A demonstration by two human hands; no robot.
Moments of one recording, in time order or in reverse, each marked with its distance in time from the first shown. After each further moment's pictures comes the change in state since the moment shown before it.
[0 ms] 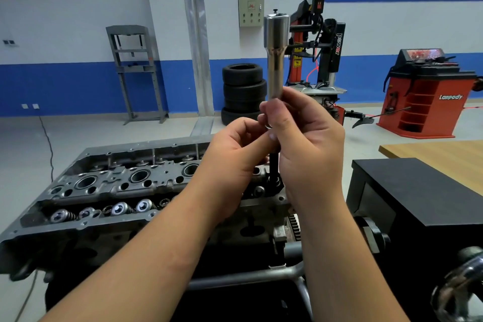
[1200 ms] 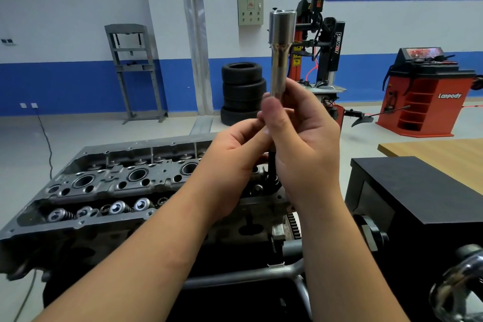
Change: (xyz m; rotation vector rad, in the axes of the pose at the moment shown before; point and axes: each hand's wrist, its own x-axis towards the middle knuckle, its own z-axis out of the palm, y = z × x) left_hand -0.002 0.003 -0.001 -0.028 -0.115 -0.015; right_hand 0.000 -0.005 0.002 -0.009 -0.050 -0.034
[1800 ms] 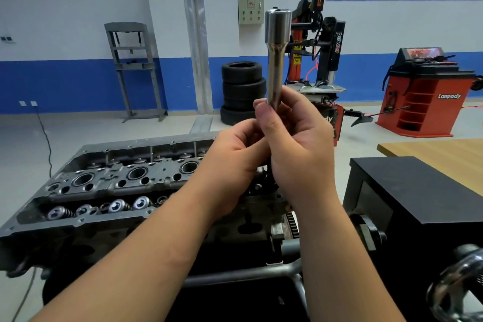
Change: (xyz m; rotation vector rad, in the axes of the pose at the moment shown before) left_hand 0.000 0.003 0.005 -0.020 0.003 -0.007; right_hand -0.001 0.005 -0.002 -0.148 -0.018 0.005
